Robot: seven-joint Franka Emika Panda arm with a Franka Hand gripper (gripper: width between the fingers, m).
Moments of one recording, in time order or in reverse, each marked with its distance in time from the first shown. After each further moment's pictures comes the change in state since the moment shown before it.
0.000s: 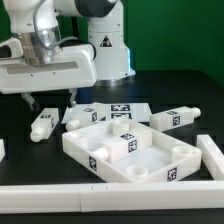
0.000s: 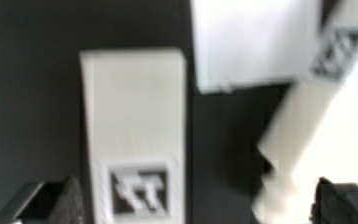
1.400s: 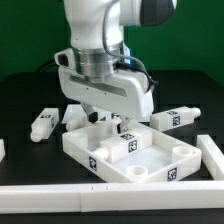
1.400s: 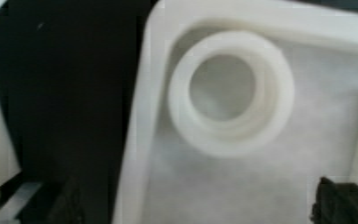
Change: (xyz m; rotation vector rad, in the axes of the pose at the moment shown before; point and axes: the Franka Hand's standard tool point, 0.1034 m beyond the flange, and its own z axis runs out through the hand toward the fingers) arm 0.038 -0.113 0.036 -0.053 0.006 0.566
